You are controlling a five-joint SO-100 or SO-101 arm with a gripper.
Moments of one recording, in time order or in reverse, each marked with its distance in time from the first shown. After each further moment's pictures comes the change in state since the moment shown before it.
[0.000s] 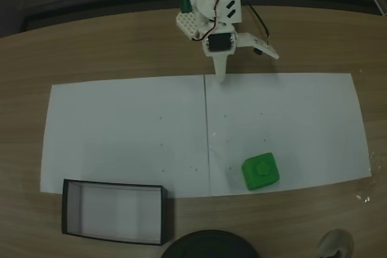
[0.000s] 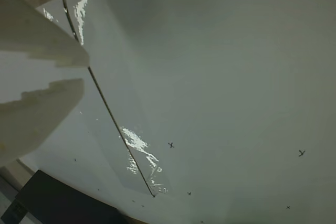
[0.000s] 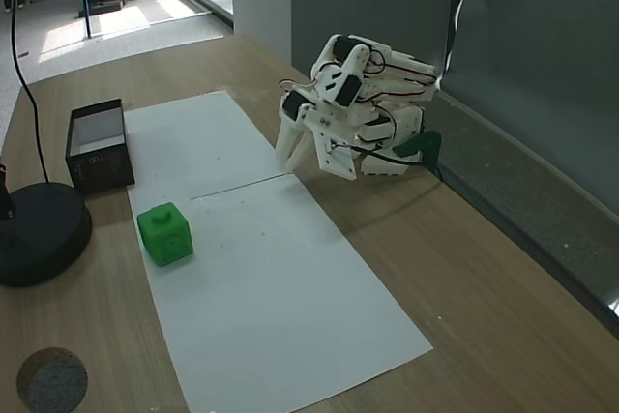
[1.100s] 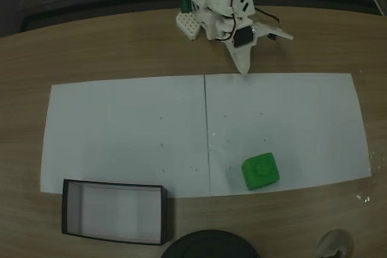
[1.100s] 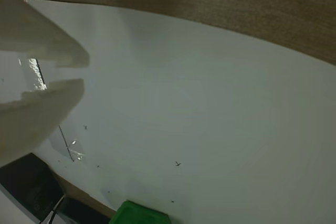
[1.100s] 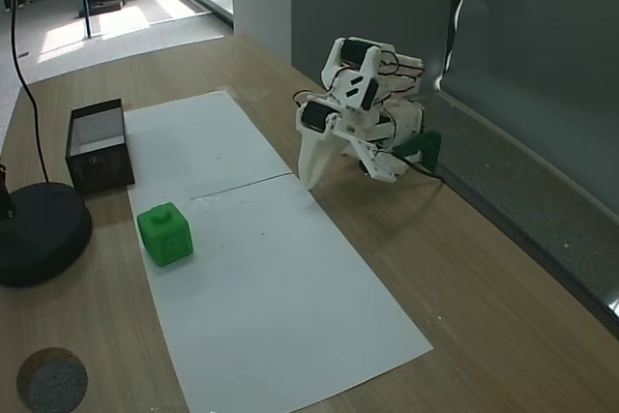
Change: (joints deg) arm -19.1 0.0 0.0 0.0 0.1
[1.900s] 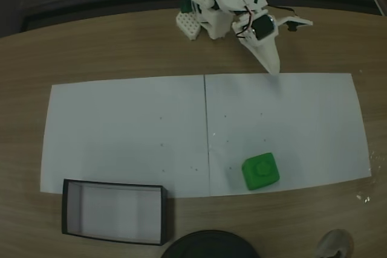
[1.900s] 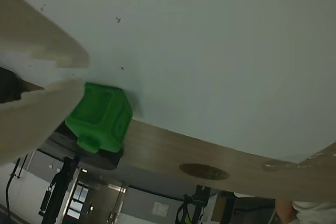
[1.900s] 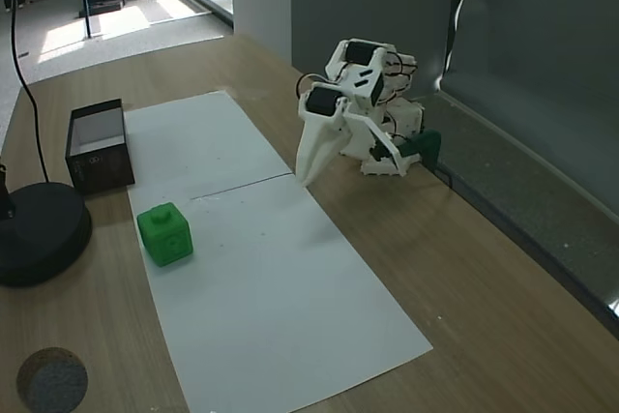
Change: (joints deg) arm -8.9 0.0 1.8 -22.4 0.0
